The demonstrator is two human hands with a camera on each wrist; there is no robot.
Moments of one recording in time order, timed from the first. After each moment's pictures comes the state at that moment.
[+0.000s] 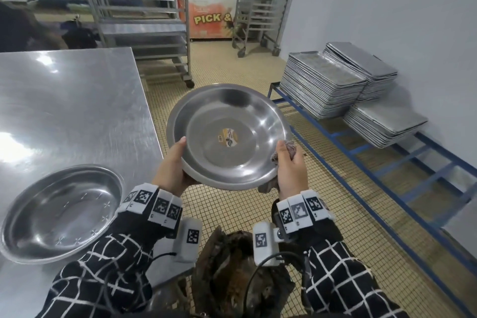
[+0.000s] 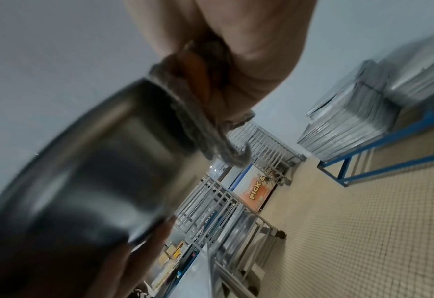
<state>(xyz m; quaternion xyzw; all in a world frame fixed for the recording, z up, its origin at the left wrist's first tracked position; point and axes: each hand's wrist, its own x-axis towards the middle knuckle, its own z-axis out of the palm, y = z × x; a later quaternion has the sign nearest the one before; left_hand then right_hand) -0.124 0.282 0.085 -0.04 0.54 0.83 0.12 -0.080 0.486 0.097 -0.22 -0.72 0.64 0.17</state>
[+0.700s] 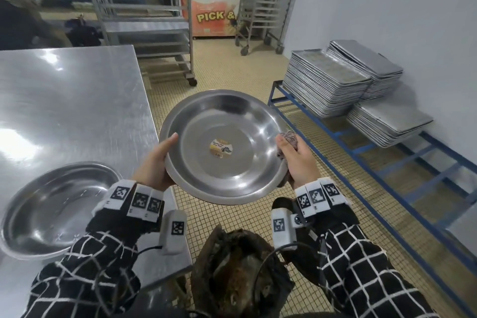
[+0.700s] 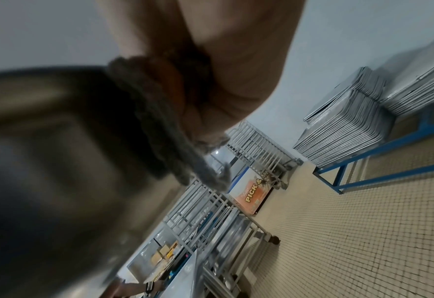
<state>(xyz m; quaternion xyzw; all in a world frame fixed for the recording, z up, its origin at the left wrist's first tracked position) -0.129 0.257 0.089 0.03 0.55 0.82 0.16 -0.089 0.518 0.105 -0.17 -0.75 0.63 0.08</state>
